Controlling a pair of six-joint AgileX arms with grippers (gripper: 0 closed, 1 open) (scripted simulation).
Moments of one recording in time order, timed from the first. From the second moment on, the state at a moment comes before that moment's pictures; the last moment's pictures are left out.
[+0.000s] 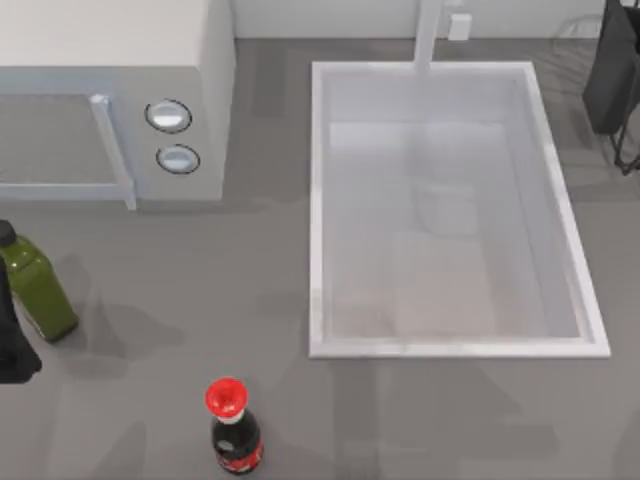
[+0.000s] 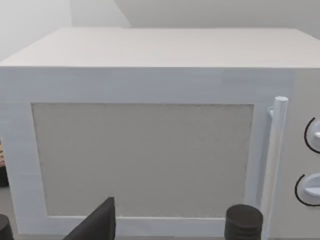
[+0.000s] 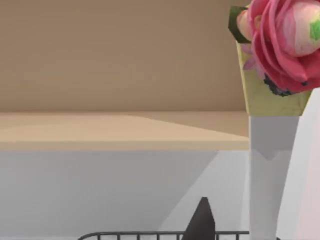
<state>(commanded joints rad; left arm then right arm) 0.00 0.00 0.00 0.00 0.00 0.00 -0.58 1.15 1.14 0.01 -0.56 0.02</state>
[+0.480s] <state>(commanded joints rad) 0.00 0.00 0.00 0.00 0.00 0.00 -0.40 1.62 1.04 0.61 -0.37 0.01</state>
